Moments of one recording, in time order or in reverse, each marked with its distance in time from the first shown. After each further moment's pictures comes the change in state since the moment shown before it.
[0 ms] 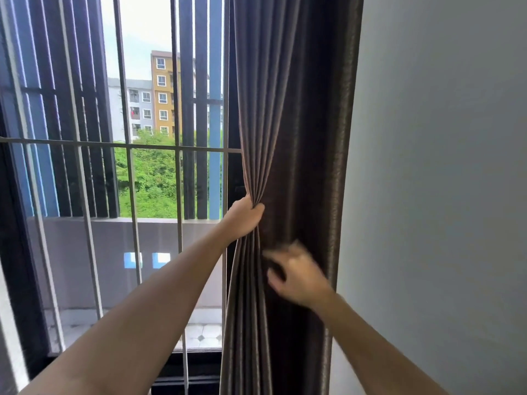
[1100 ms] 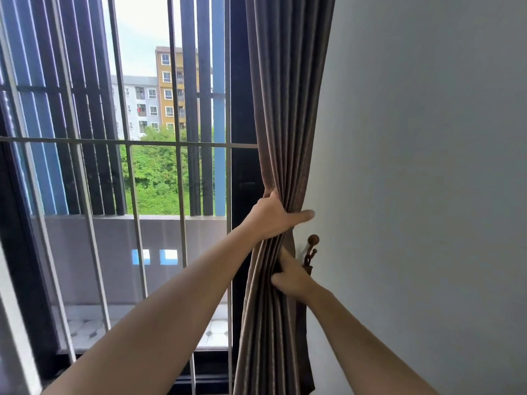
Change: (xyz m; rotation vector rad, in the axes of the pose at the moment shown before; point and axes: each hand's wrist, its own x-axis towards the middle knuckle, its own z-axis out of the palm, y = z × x) left_hand 0.002 0.024 0.027 0.062 -0.086 0.095; right_hand 0.023 -0.003 0.026 0.676 -0.330 0.314
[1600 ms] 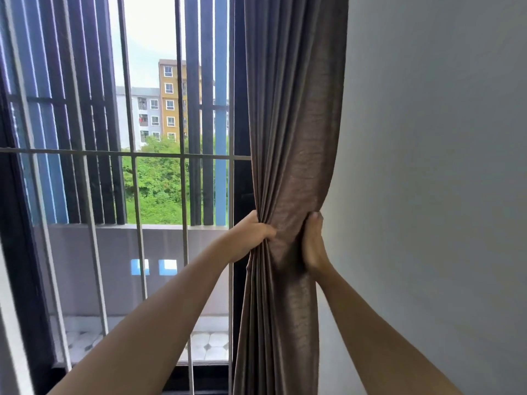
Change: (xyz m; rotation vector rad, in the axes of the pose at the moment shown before) left_hand -0.028 -0.011 -0.028 -0.518 -0.086 -0.153; right_hand 0.035 -0.012 -0.041 0.446 0.545 -0.052
